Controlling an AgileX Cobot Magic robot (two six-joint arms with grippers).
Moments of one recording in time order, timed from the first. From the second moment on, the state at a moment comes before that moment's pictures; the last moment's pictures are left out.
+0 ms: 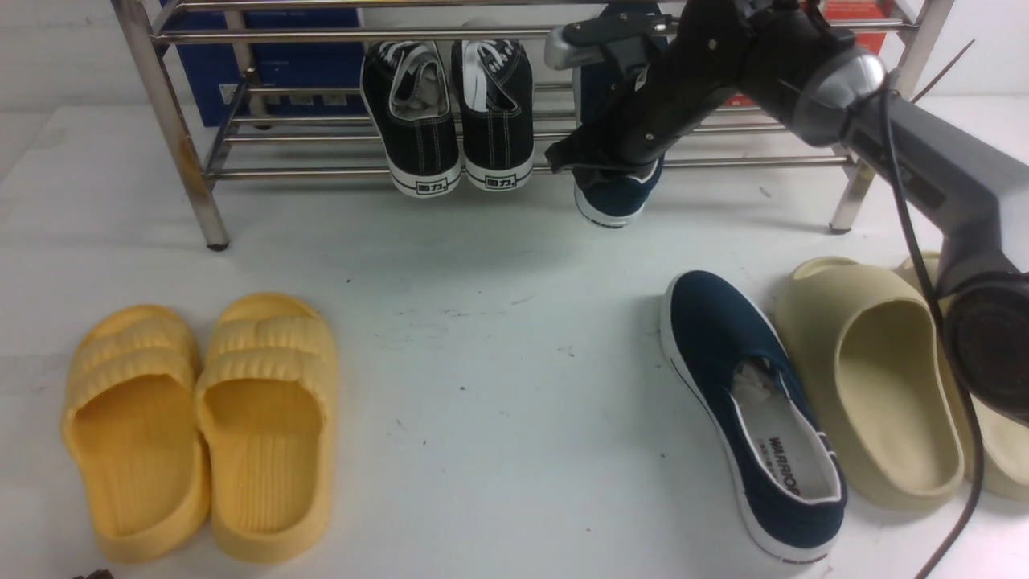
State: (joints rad) right arm 0.39 2.40 -2.36 0.24 0.92 -0.14; left arm -0.03 -0.01 0.03 -0.13 0.40 -0.24
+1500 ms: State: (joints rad) right arm 0.39 2.23 -2.36 0.21 1.04 -0.16; left arm -0.03 -0.01 0.03 -0.13 0.40 -0.24
